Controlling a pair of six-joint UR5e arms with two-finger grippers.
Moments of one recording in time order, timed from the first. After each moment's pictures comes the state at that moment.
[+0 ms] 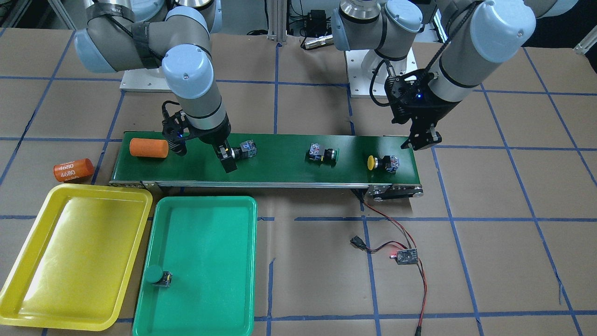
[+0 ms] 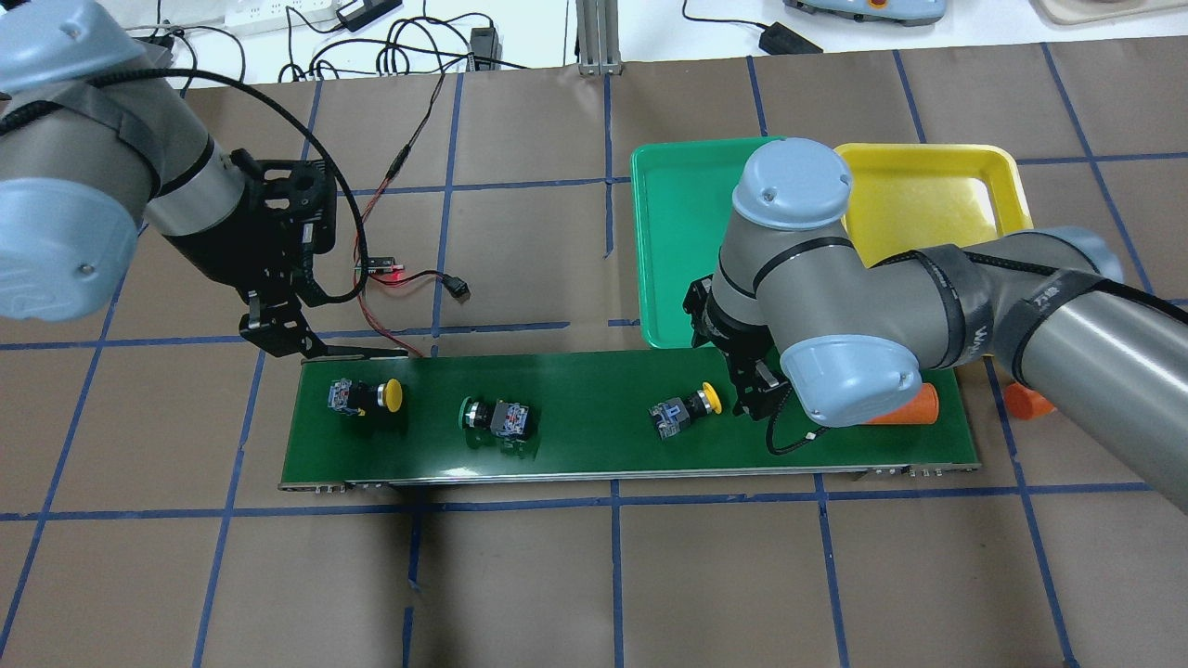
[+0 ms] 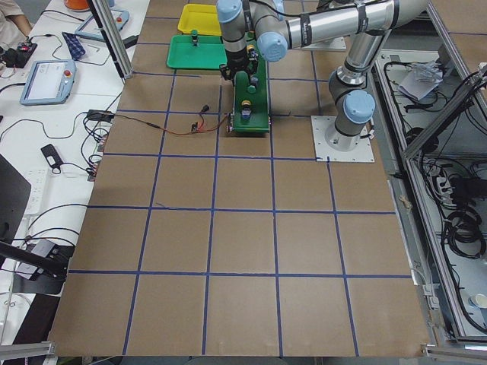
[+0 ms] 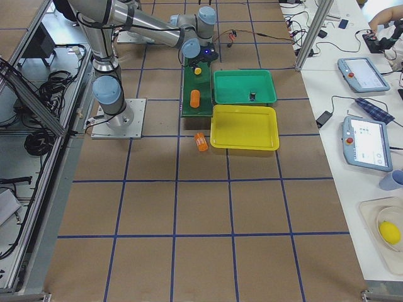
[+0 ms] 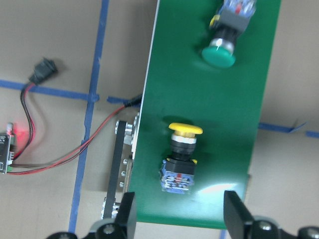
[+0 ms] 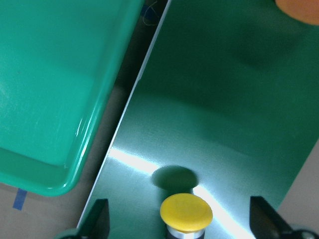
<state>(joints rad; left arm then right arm) -1.48 -1.54 -1.75 -1.58 1.52 1.42 1.79 -1.43 1.99 -2.06 -1.49 1.38</state>
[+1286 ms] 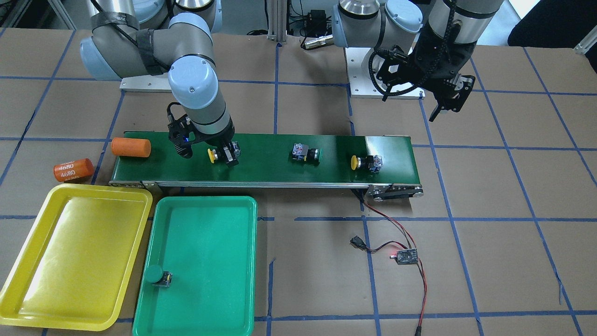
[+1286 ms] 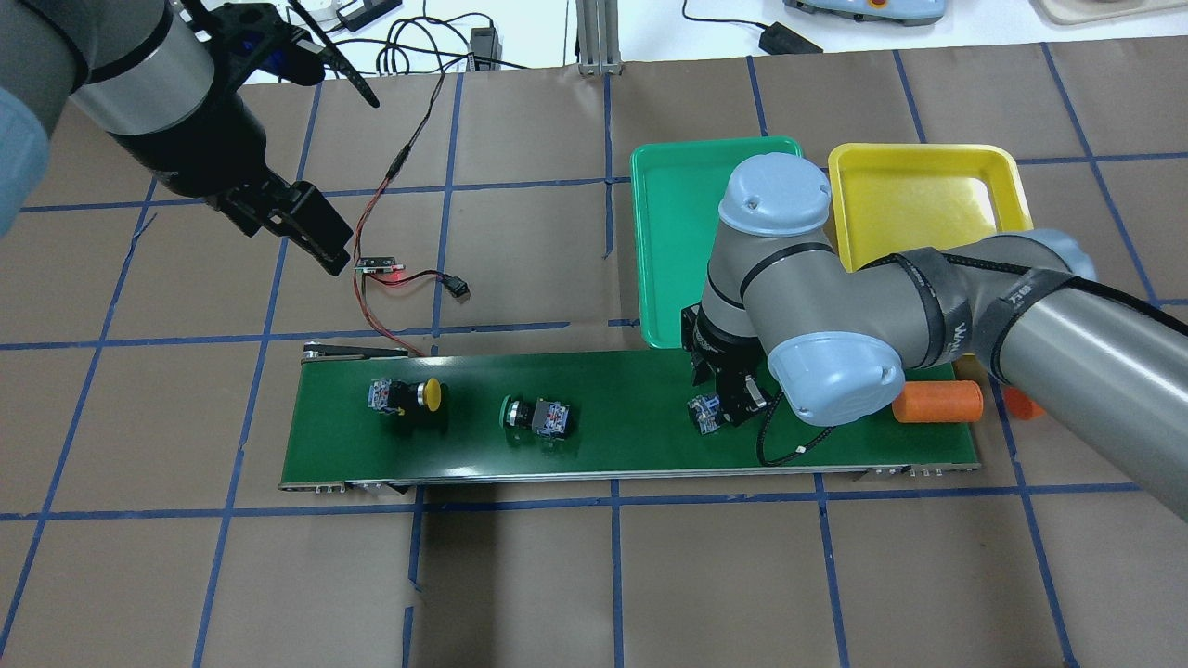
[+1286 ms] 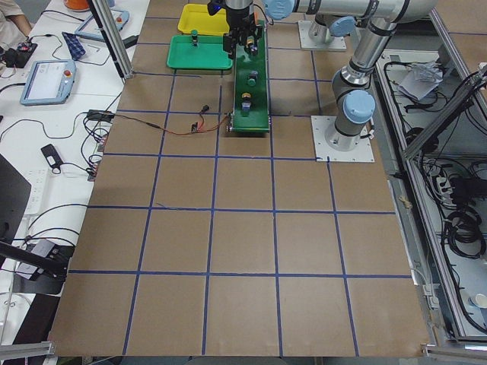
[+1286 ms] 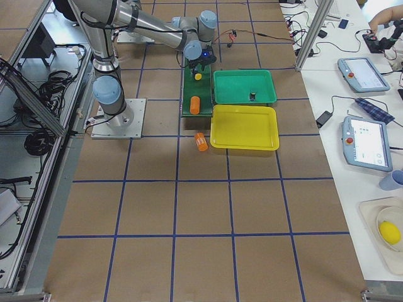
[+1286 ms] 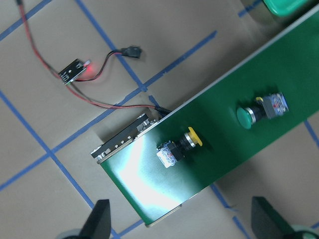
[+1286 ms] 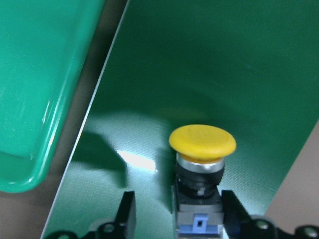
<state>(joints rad) -1.54 -1.51 -1.58 -1.61 1.55 0.45 1.80 -1.41 1.99 -2.01 -1.49 1.36</state>
